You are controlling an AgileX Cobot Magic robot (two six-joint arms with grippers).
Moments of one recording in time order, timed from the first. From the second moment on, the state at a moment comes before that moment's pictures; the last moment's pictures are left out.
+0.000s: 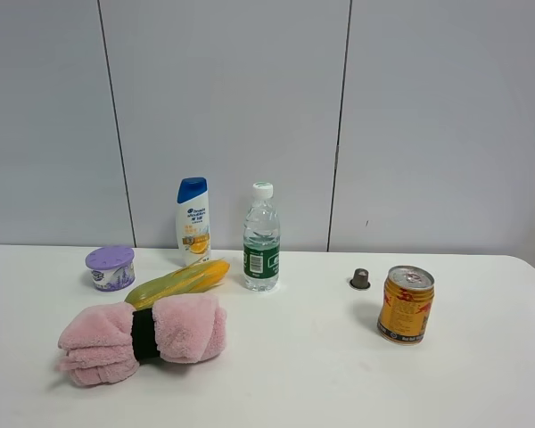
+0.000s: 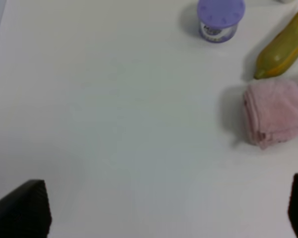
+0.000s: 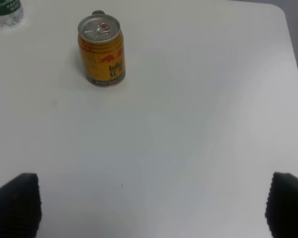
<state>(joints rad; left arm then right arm) 0.02 0.60 -0.94 0.07 1.11 0.04 0.07 0.02 -0.50 0.02 1.07 -0.09</state>
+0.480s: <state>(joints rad) 0.02 0.16 -0.64 -0.01 1.11 0.04 0.07 0.02 -0.50 0.02 1.07 -0.09</state>
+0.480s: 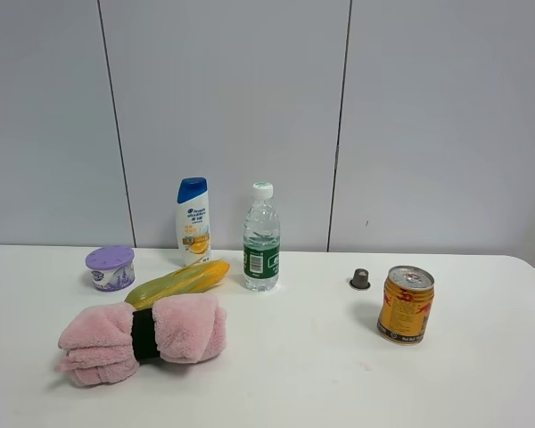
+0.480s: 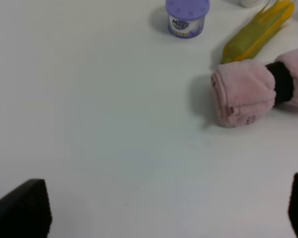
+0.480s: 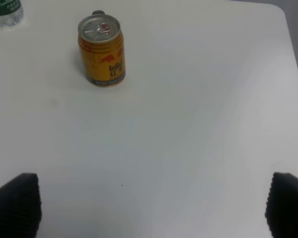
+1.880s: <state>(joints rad) 0.02 0.00 -0.51 -0.04 1.06 0.04 0.07 0.02 -0.50 0.02 1.07 -0.09</state>
